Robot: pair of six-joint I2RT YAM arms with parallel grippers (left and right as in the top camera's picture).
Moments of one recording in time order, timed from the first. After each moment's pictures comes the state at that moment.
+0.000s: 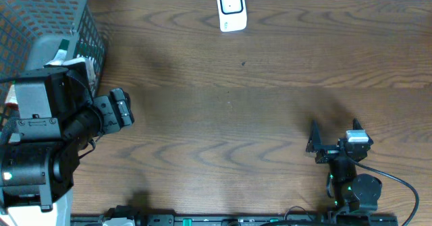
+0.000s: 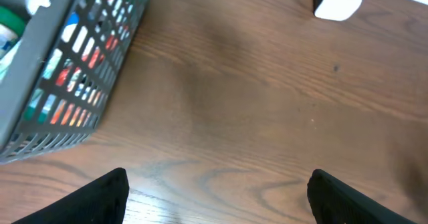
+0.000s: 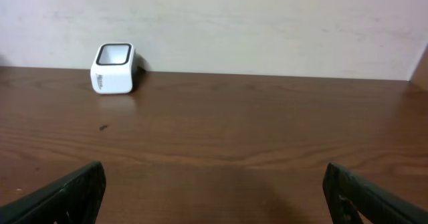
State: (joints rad) left arm 0.03 1.06 1.54 -1.36 0.07 -0.24; right arm -0.04 0.01 0.01 -0.07 -0.07 0.01
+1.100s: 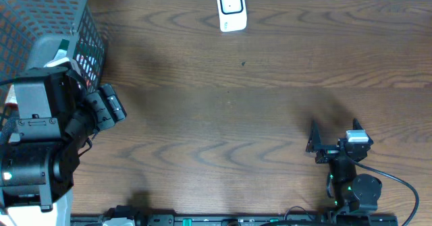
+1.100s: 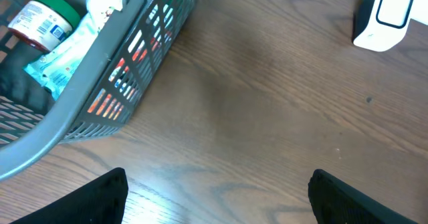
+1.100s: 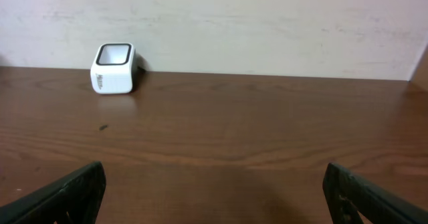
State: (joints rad) left arm 0.03 1.06 1.54 -1.35 -0.07 -0.33; right arm -0.04 0.01 0.01 -0.07 -0.07 0.01
